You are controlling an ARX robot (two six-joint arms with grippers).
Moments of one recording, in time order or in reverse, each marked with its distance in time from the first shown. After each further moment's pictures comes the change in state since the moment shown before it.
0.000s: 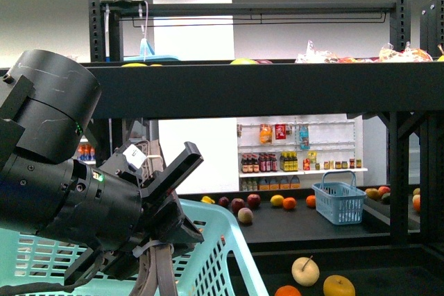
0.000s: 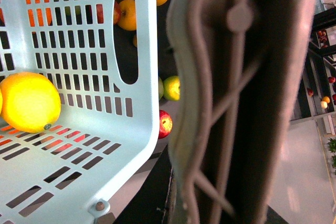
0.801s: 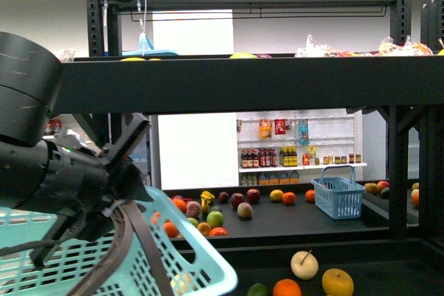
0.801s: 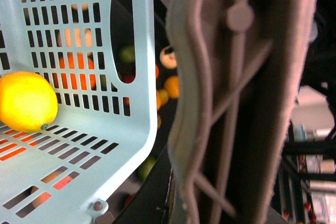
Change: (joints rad) left arm 0.145 0.000 -0.003 0.175 -0.238 -0.322; right arm 0.000 0.000 0.000 0.000 0.000 0.000
